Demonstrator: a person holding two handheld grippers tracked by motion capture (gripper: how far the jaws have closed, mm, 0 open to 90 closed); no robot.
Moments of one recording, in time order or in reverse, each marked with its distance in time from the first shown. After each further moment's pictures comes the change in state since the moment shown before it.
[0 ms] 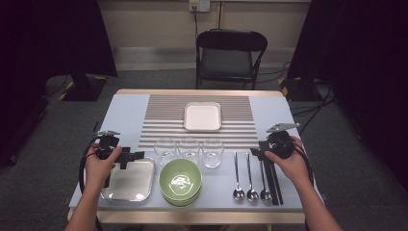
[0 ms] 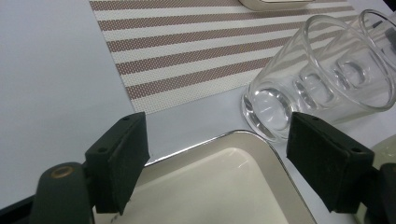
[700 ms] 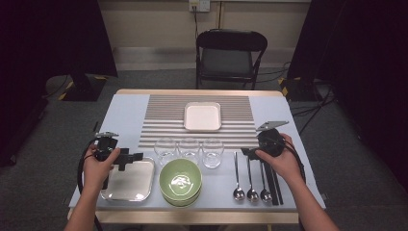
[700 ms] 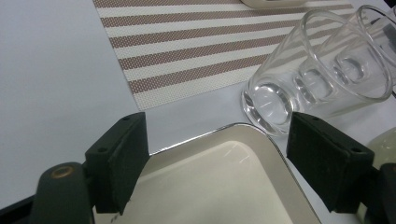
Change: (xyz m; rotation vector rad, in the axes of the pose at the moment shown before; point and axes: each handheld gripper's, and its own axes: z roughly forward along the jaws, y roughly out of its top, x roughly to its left) left arm 0.000 -0.005 -0.005 -0.004 0.003 0.002; right arm 0.022 0.019 0.008 0.009 0.048 -0.053
